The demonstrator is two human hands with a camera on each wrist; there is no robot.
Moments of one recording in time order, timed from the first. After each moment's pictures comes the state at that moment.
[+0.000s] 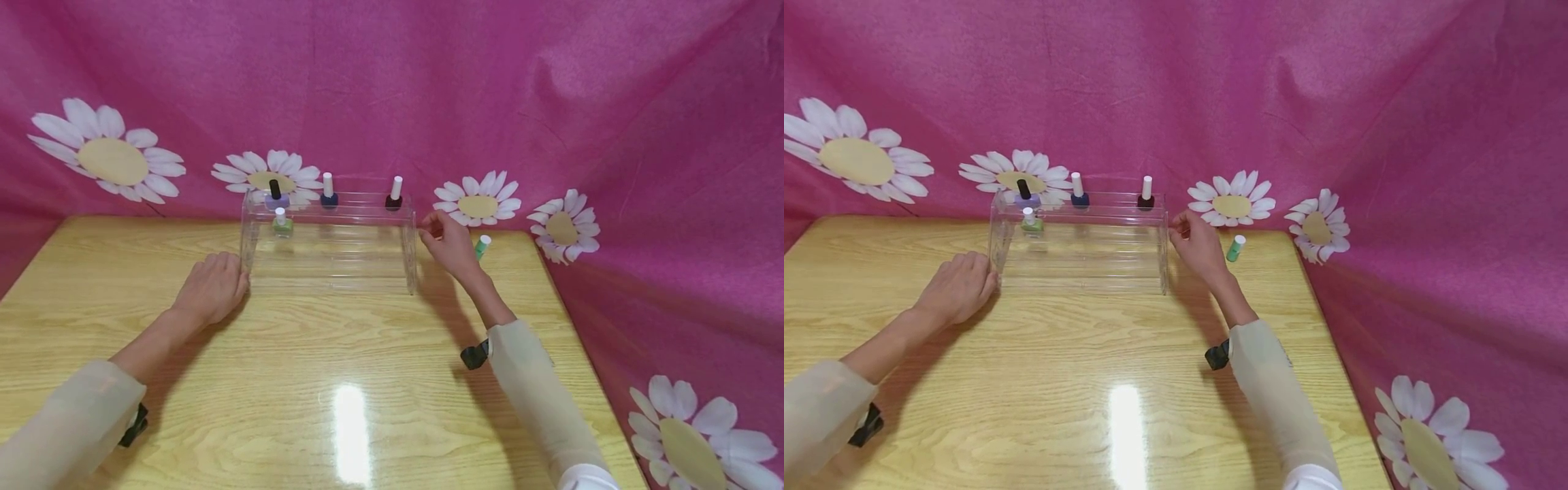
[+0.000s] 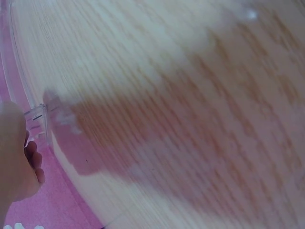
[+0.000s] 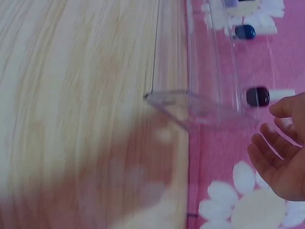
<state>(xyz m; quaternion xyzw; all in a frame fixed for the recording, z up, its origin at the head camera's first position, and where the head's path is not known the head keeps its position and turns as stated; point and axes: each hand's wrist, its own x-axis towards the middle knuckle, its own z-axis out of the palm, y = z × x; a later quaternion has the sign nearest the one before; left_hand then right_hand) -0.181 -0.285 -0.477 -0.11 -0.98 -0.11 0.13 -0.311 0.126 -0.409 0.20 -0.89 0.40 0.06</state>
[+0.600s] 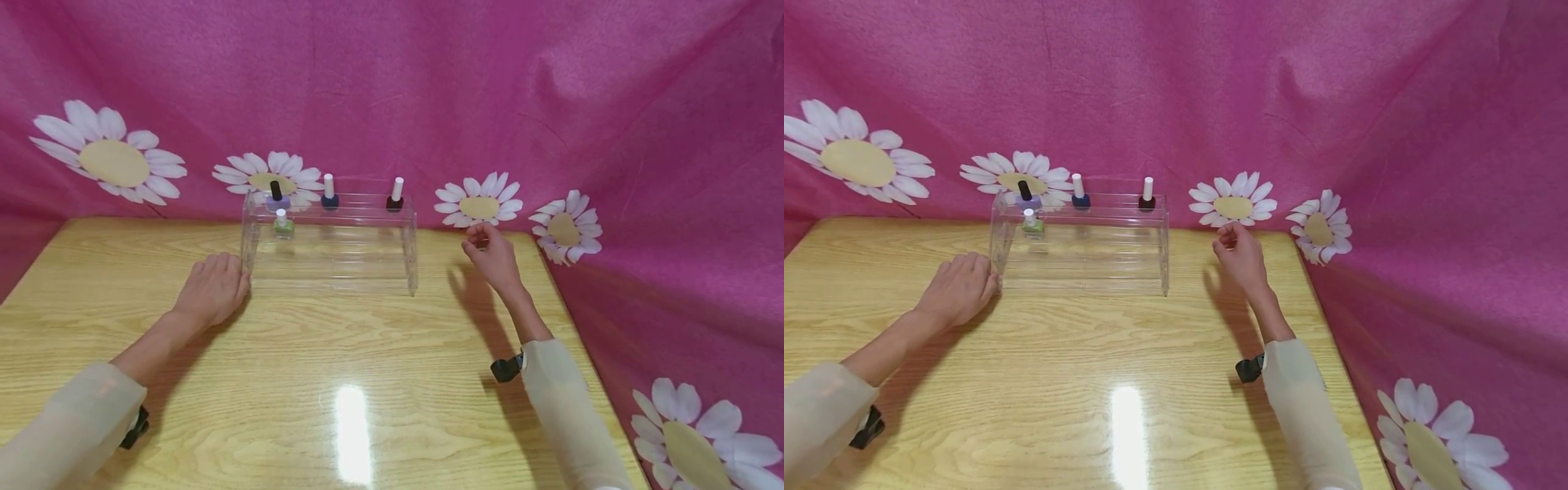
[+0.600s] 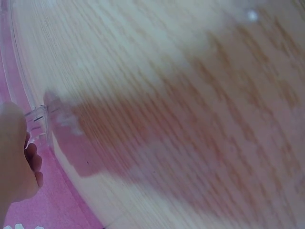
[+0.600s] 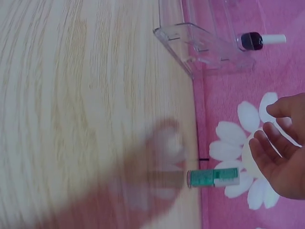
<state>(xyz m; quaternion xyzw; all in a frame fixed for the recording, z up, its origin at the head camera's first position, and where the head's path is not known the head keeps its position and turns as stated) -0.179 -0.285 -0.477 -0.09 -0.98 -0.09 0.12 -0.311 0.192 -0.421 0.12 -0.89 0.43 0.08</state>
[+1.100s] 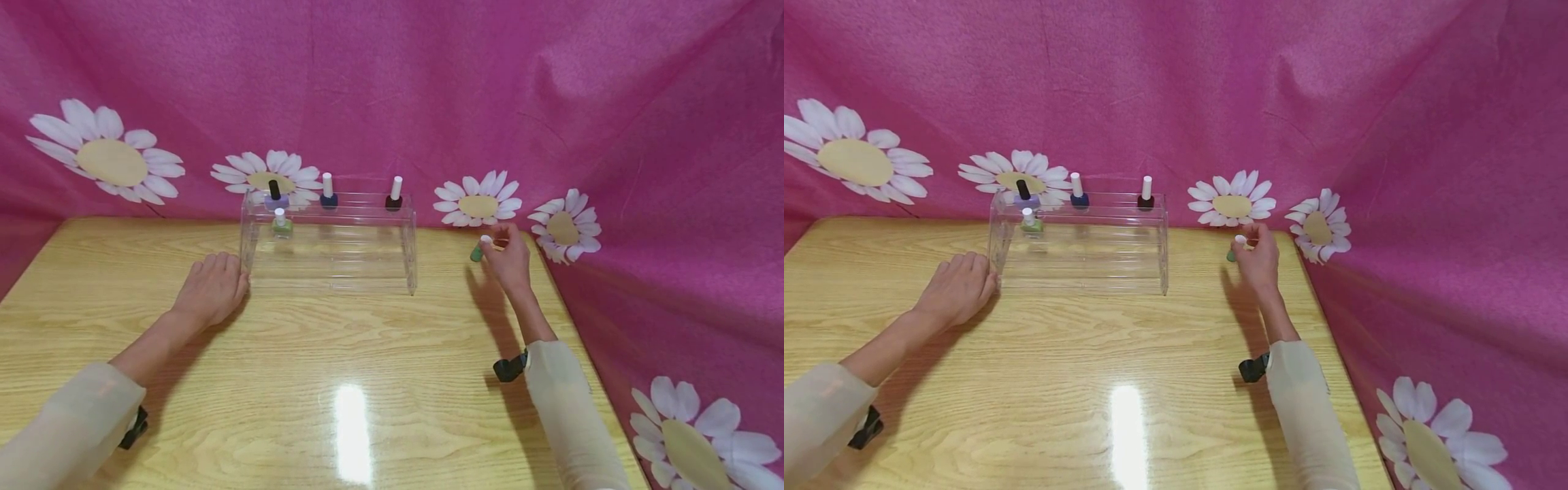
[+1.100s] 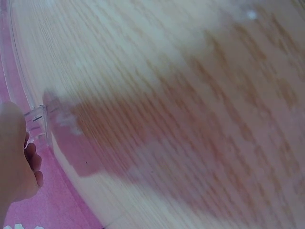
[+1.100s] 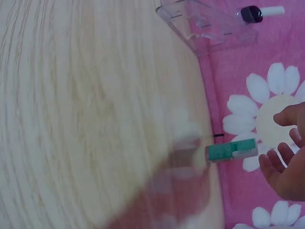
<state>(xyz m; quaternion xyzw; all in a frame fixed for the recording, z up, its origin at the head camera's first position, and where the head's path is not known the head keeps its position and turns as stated) -0.179 -0.284 -0.478 -0.10 -0.98 -0.10 0.13 -0.318 0.214 -0.438 0.02 -0.86 0.49 0.14</state>
